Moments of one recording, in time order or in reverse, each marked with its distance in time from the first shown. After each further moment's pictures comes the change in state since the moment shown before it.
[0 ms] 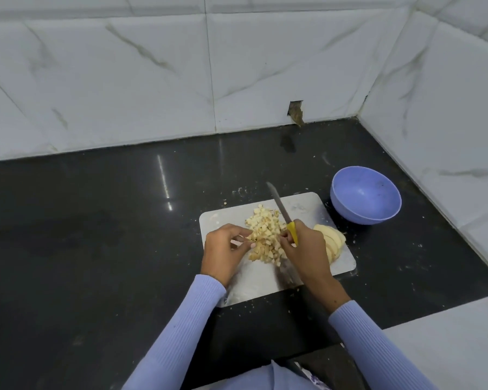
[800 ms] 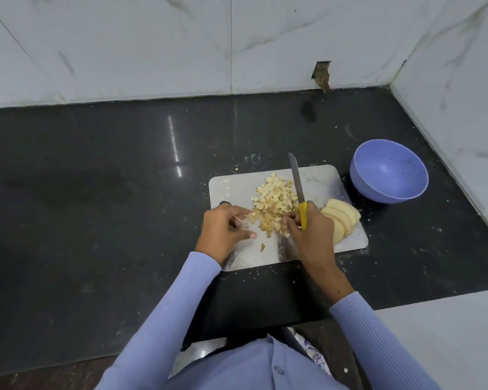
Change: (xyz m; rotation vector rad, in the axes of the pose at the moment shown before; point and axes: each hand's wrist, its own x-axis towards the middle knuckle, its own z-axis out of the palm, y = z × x) left_hand -0.018 -0.023 -0.011 0.059 -0.048 -0.098; right_hand -0.024 -0.003 0.012 0.132 0.012 0.026
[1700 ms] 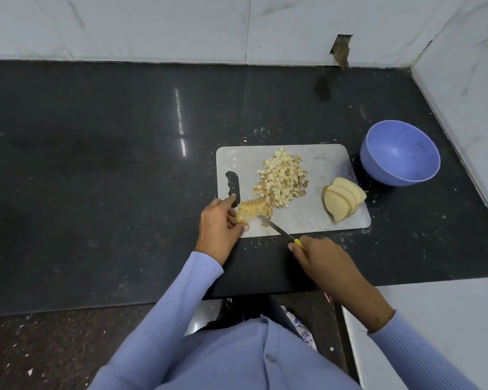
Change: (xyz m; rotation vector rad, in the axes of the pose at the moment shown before) left_hand -0.055 -0.012 0.012 0.086 0.131 -0.100; right_hand -0.063 0.016 -0.037 -0.549 -0.614 -0.057
